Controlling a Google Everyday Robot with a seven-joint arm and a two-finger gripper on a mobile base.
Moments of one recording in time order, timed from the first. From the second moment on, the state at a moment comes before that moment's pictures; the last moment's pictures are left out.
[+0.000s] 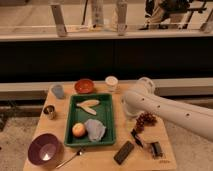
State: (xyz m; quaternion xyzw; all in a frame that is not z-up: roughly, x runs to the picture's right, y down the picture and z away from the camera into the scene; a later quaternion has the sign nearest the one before) arm 0.111 0.140 0.751 -0.27 -0.05 -0.05 0.96
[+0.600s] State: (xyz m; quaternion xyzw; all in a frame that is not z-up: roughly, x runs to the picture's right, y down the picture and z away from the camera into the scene) arm 0.075 0.148 0.758 -0.29 -0.04 -0.03 0.96
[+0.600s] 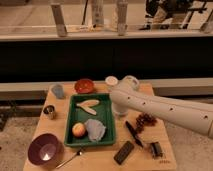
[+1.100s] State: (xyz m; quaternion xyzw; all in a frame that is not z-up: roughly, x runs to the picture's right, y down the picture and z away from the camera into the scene) arm 0.166 0.172 0.765 -0.30 -0.03 0.00 0.95
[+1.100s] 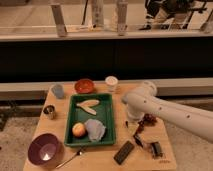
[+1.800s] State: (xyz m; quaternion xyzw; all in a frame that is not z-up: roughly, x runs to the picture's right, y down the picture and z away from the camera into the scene) arm 0.291 0.214 0.766 -0.33 -0.13 -0.05 0.93
